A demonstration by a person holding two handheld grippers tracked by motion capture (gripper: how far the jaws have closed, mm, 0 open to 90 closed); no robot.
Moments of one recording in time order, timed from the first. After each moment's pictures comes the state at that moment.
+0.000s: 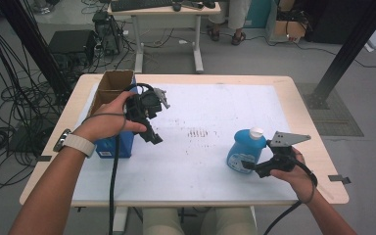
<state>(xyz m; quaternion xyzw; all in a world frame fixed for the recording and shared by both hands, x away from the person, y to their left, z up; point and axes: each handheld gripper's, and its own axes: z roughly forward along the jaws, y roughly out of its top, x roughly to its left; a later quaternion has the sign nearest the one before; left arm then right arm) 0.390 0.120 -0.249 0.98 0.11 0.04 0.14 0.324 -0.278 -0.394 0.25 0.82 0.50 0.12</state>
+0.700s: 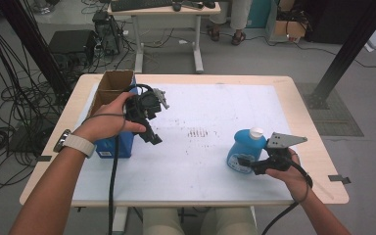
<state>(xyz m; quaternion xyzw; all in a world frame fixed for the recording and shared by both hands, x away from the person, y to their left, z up) 0.392 0.121 -0.252 0.98 0.12 0.04 0.13 0.327 -0.272 -0.404 0.25 0.80 0.53 0.12</state>
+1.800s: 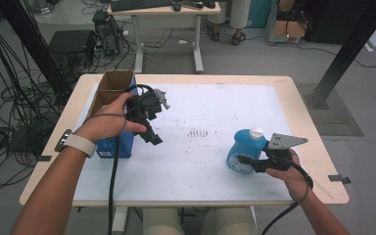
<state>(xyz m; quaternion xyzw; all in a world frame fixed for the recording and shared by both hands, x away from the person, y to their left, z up) 0.393 0.120 -0.254 0.98 0.12 0.04 0.14 0.327 -0.273 -0.406 0.24 0.80 0.53 0.13</state>
